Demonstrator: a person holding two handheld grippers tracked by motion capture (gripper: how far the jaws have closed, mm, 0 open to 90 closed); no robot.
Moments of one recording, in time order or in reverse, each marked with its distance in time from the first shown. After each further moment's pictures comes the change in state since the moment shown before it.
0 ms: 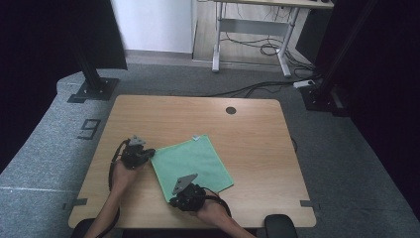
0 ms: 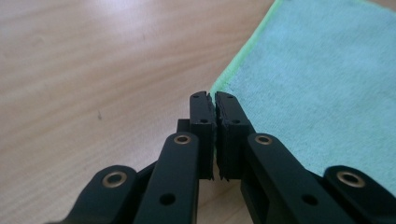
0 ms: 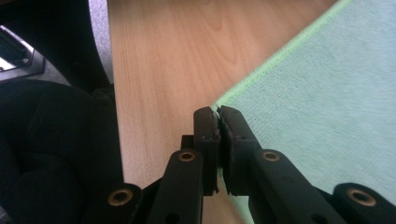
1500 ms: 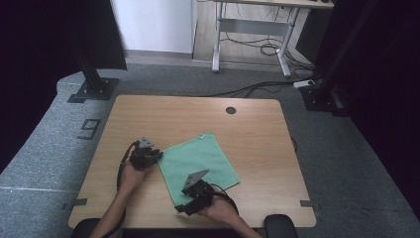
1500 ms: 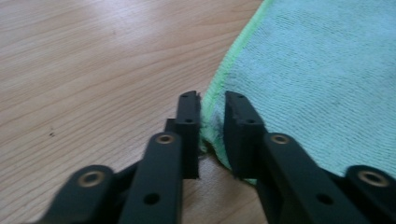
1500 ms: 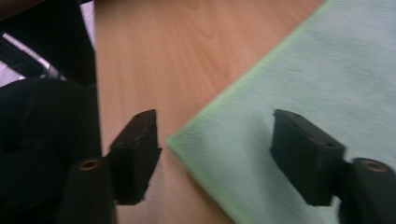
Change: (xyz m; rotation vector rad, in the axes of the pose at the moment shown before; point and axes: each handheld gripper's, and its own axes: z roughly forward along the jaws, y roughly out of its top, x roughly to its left) left arm -0.013 -0.006 0.031 0.011 -0.002 0.037; right arm -0.023 -0.025 -0.001 -0.025 0.056 0.090
